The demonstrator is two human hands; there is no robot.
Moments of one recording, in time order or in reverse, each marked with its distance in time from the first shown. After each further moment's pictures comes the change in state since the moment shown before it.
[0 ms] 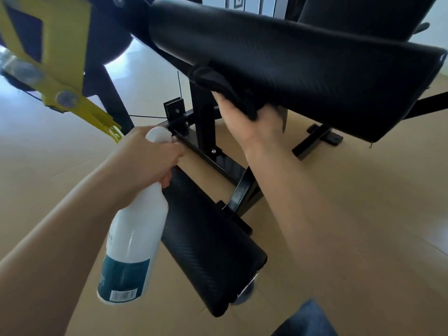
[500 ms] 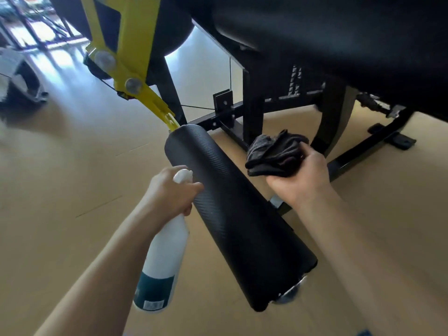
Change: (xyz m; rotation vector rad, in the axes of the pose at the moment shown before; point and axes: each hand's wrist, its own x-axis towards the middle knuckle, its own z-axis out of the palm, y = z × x) left_hand 0.011 -0.119 -0.012 0.072 0.052 -0.174; right_hand -0.022 0.055 -0.073 -0.026 0.329 0.026
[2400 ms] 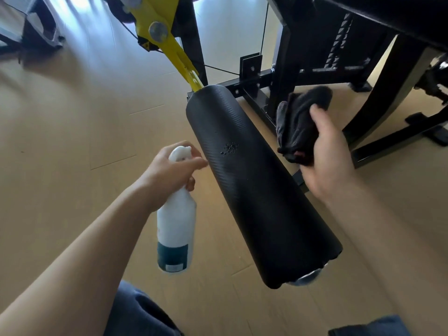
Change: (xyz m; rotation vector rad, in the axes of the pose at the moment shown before) left_hand 0.007 -0.054 -0.019 -0.163 -0.066 -0.020; right_hand -0.010 0.032 0.006 -0.866 -0.014 -0.245
